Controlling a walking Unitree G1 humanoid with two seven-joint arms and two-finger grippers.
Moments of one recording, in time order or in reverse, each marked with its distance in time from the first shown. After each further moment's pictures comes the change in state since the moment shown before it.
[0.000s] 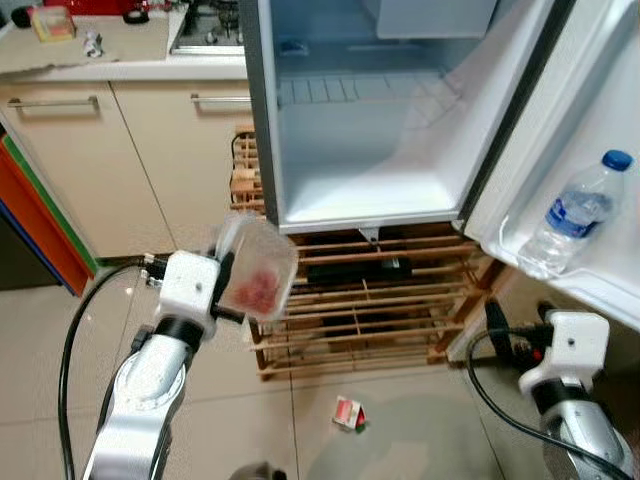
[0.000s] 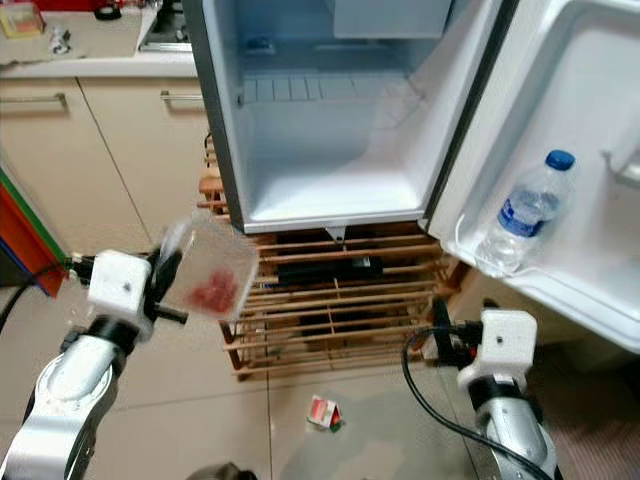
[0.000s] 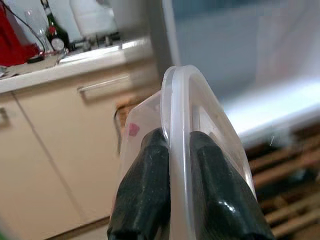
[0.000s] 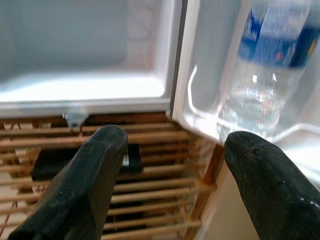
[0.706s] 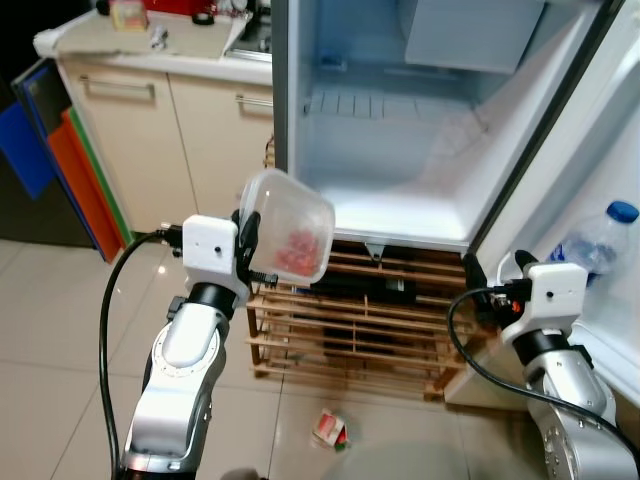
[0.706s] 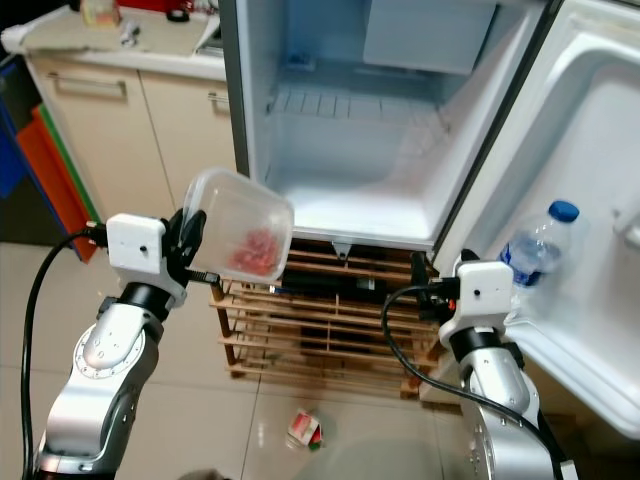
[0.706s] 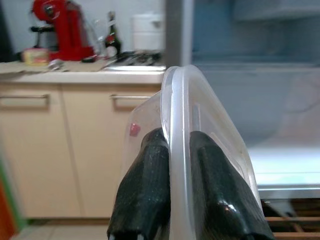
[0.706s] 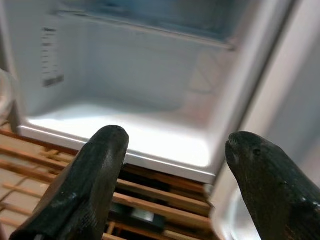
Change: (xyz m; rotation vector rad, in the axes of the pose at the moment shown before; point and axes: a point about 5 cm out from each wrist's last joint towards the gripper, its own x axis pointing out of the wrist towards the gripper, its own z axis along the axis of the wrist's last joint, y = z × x) left arm 0.021 -0.015 0.018 -0.104 -0.060 0.033; right arm 0.027 0.021 0.025 -0.057 -0.073 0.115
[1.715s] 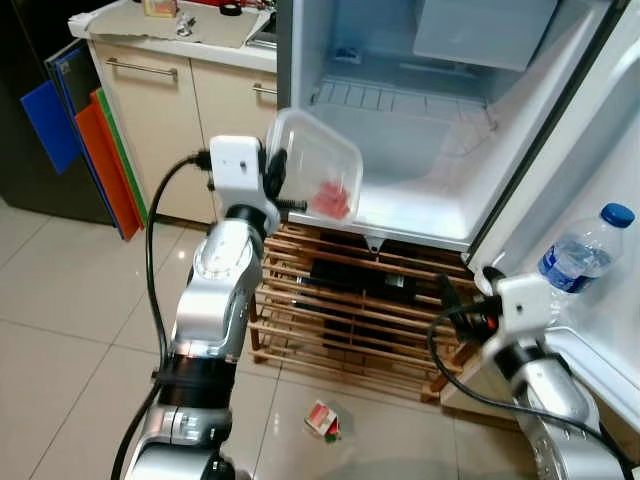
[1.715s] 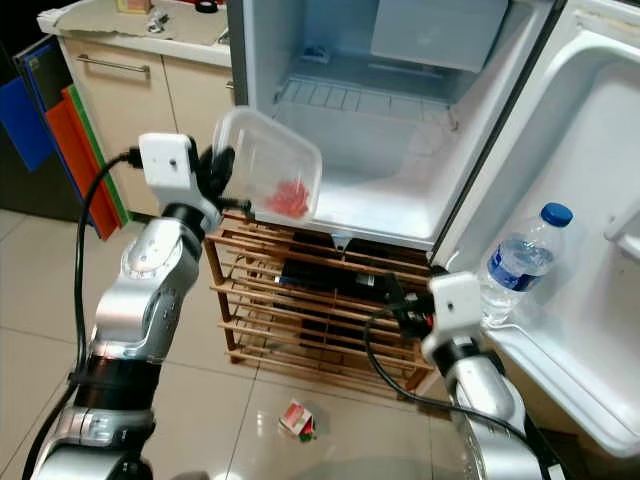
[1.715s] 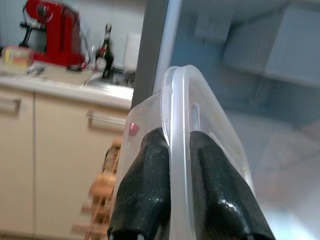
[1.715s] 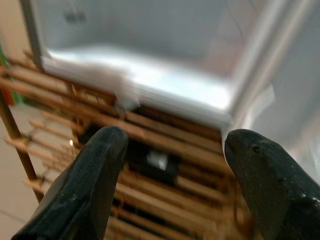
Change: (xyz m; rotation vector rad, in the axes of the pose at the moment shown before) left arm 0.092 -0.022 0.056 -0.193 -0.103 -0.042; right arm -0.024 -0.001 -0.046 -0.017 0.154 0.079
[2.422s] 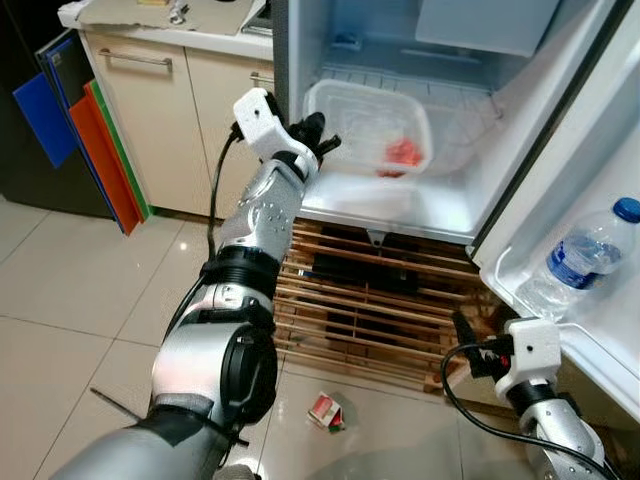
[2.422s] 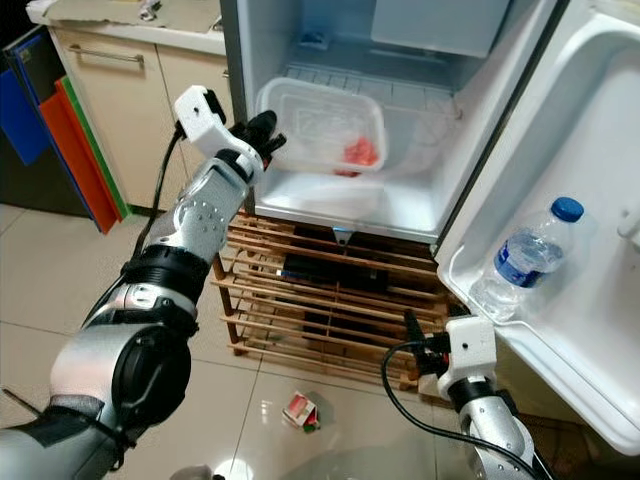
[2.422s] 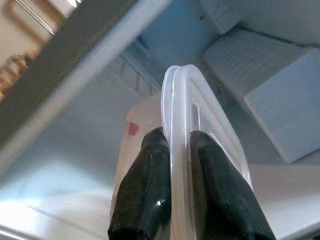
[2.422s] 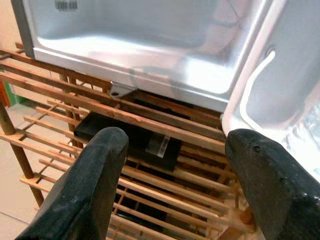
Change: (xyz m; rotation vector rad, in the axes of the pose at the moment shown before) left arm 0.066 -0.028 -0.012 -0.681 0.185 -0.013; right arm -0.010 -0.005 -0.016 -0.002 -0.052 -0.014
